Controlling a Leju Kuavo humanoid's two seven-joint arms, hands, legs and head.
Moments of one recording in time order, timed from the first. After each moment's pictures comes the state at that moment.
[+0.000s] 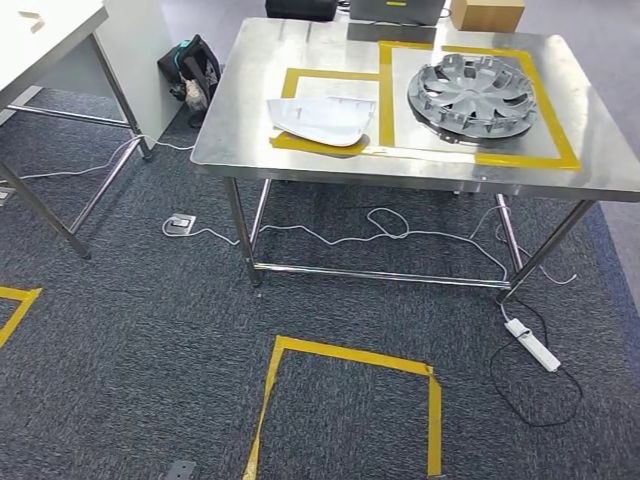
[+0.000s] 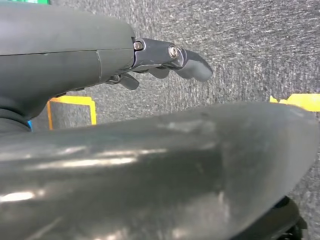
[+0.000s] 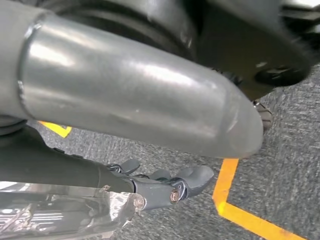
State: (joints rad) left arm -0.05 -0.13 0.43 -0.21 -0.56 0.13 0.07; right arm -0.07 0.13 -0.96 -0.20 1.18 0.01 -0.12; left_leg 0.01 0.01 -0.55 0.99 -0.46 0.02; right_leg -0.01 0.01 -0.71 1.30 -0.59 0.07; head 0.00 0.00
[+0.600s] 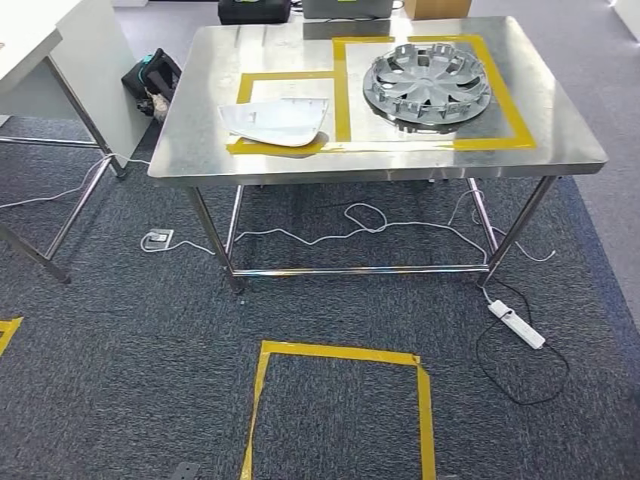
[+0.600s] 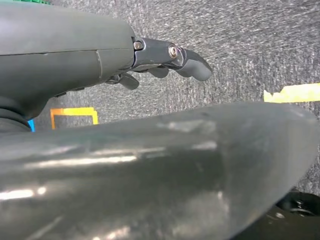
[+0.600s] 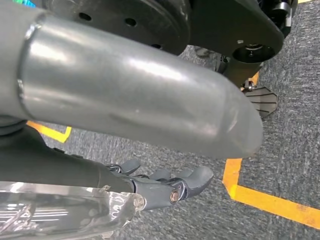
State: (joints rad) left arm -0.05 -0.13 0.43 -0.21 -0.57 0.14 0.07; right arm -0.07 0.13 -0.96 -0.20 1.18 0.01 -0.12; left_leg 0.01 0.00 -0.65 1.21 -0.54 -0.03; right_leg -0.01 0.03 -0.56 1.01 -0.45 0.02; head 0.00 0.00
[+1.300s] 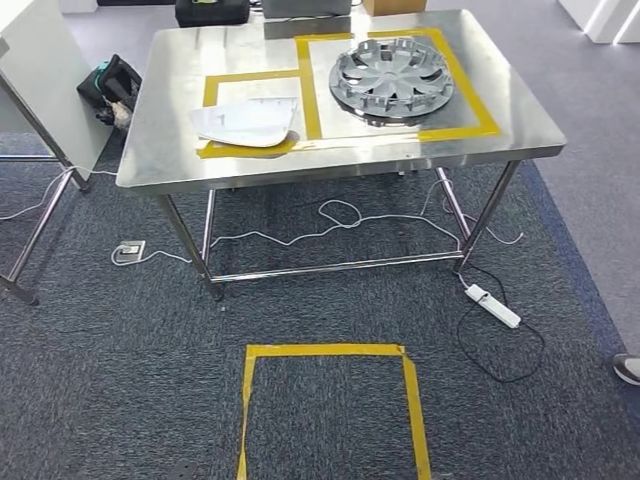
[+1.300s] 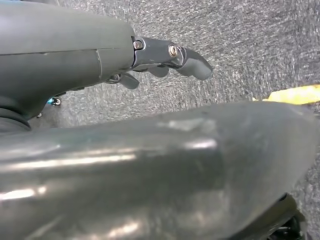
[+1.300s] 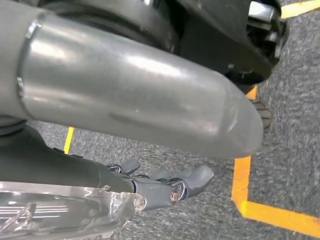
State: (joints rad) left arm -0.05 -0.13 0.44 -0.21 -0.58 0.13 0.07; right arm -0.08 0.13 -0.96 -0.20 1.18 0.01 -0.12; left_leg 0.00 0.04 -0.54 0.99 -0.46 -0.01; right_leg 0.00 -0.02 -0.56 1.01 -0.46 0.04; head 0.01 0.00
